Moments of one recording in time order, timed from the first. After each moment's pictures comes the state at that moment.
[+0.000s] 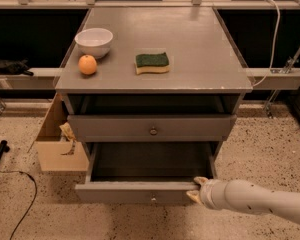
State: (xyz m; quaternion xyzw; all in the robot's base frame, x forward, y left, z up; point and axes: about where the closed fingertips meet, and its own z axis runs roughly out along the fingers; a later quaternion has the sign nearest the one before) arm 0.482 -0.172 0.420 -0.43 0.85 0.10 0.29
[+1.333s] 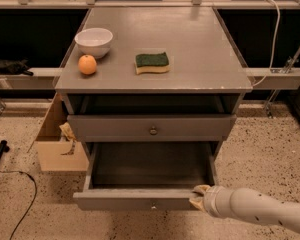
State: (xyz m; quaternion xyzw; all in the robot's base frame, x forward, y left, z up) arm 0.458 -0.175 0.433 -0.43 0.84 0.10 0.30
